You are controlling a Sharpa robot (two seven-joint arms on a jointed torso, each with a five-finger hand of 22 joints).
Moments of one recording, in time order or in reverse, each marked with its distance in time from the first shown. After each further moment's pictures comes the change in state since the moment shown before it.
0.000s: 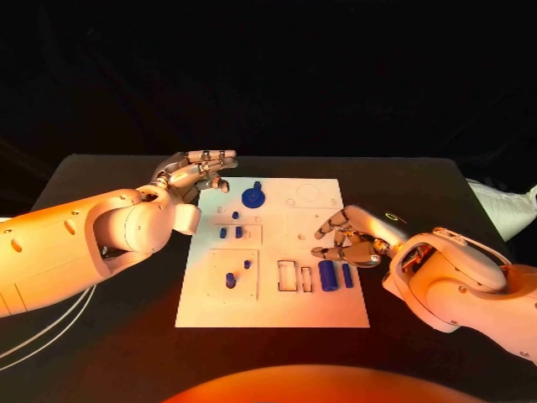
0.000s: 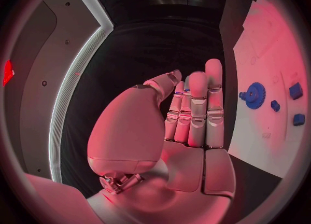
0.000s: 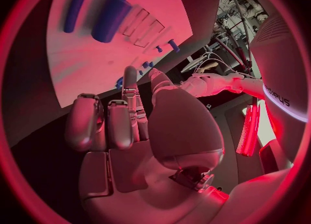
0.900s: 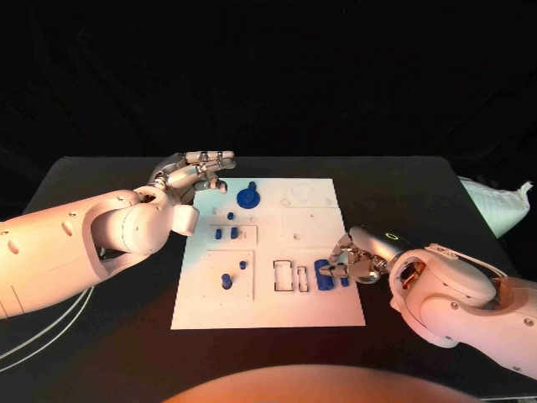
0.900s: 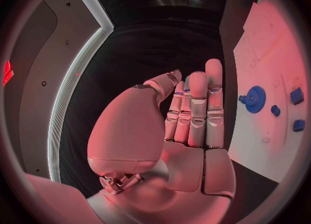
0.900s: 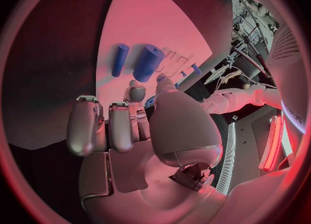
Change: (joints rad) left arm 0.000 -0.003 -0.001 0.001 0.000 0.000 -0.001; left_hand 0.000 0.000 0.000 0.000 0.000 0.000 0.000 0.000 0.000 0.000 0.000 0.000 0.000 0.000 0.000 0.000 0.000 0.000 0.000 0.000 0.000 0.000; right arm -0.060 0.014 -0.003 -0.012 -0.061 0.113 -0.247; right_hand -0.066 0.055 -0.143 0.046 -0.037 -0.001 -0.006 0.045 0.056 -0.053 -0.005 0.413 0.549 -0.001 -0.005 0.044 0.062 -0.015 0.006 -0.006 0.039 0.065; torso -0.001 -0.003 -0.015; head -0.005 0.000
